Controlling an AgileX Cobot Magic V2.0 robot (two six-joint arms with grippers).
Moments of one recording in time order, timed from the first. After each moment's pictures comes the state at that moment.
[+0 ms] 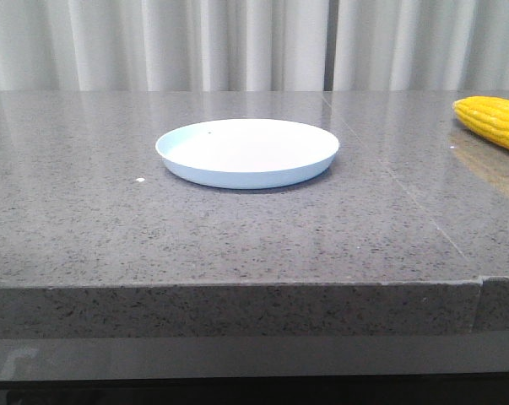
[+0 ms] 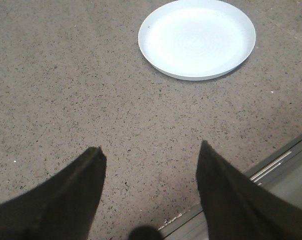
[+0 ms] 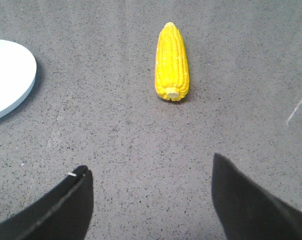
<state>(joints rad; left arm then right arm) -0.59 0.71 -0.85 0.15 0.83 -0.08 0.01 0.55 -0.70 0.03 0.70 -0.01</state>
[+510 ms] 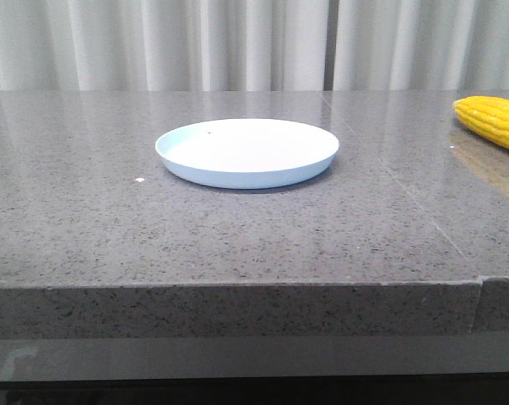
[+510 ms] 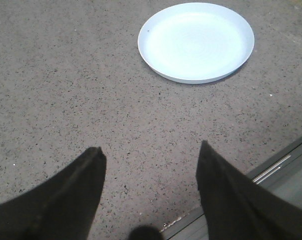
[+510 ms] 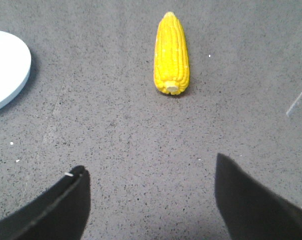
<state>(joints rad) -0.59 0.70 -0.84 0.15 0.82 -0.08 0.01 0.63 -0.74 0.02 0.72 -0.01</state>
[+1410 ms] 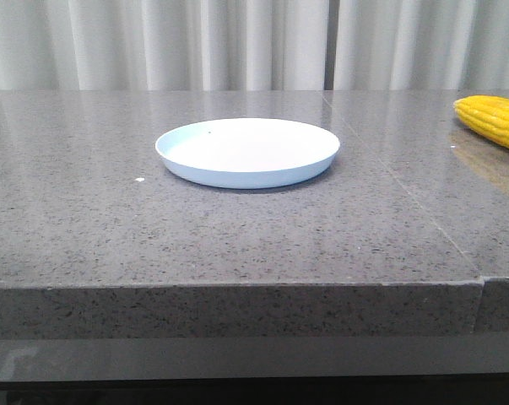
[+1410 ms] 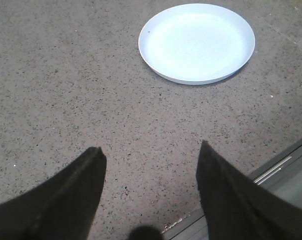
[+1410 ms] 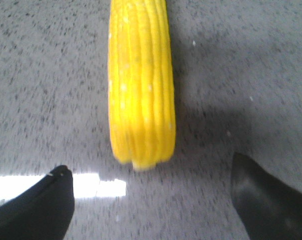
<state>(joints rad) -0.59 0.70 -0.84 0.15 0.82 -0.08 -0.06 1.68 -1.53 0.01 1.01 -0.01</state>
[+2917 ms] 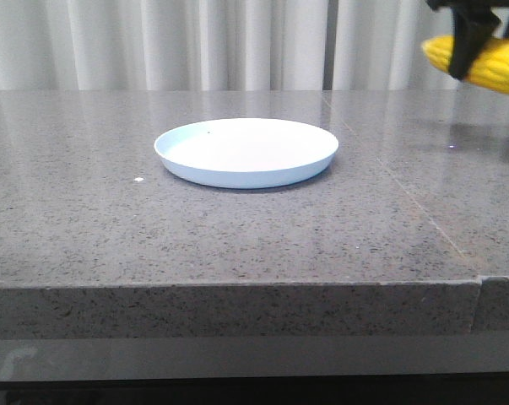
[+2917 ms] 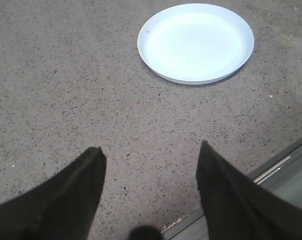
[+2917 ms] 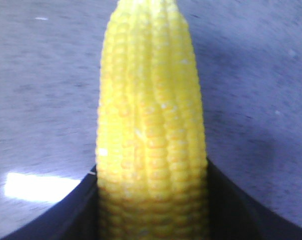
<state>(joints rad) -0.59 0.70 -0.84 0.15 0.82 -0.08 0.09 1.78 -1.67 0.05 0.98 -0.01</state>
